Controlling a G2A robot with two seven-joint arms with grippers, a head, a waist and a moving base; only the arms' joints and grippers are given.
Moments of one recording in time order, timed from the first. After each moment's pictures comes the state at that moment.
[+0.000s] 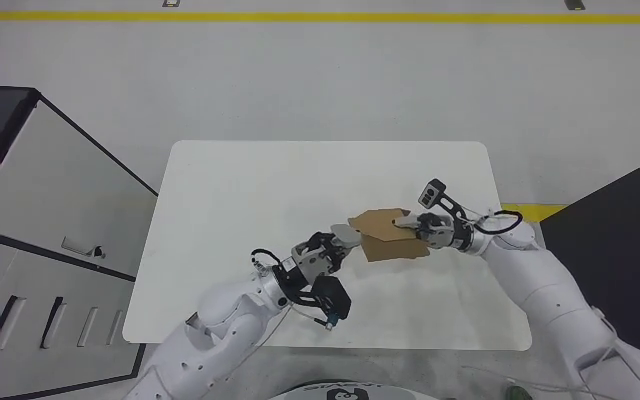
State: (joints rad) left arm 1.60 -1.10 -1.01 -2.03 2.28 -0.12 0.29; right arm -1.08 -0.97 0.95 -1.04 0.98 -0.18 1.44
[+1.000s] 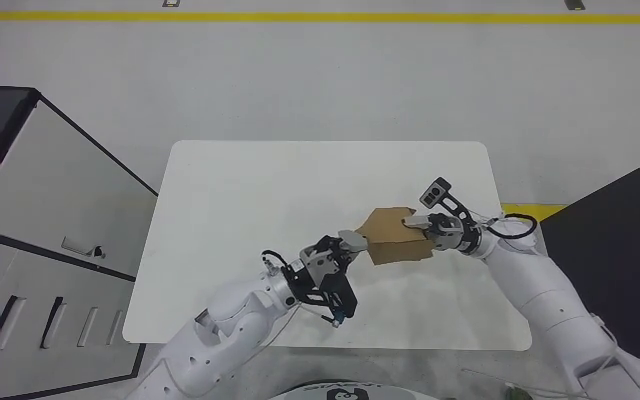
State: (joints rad) left arm 1.58 -1.11 -0.97 -1.99 2.24 -0.16 0.29; right arm -1.13 -0.98 1.02 -1.09 1.09 -0.15 1.54
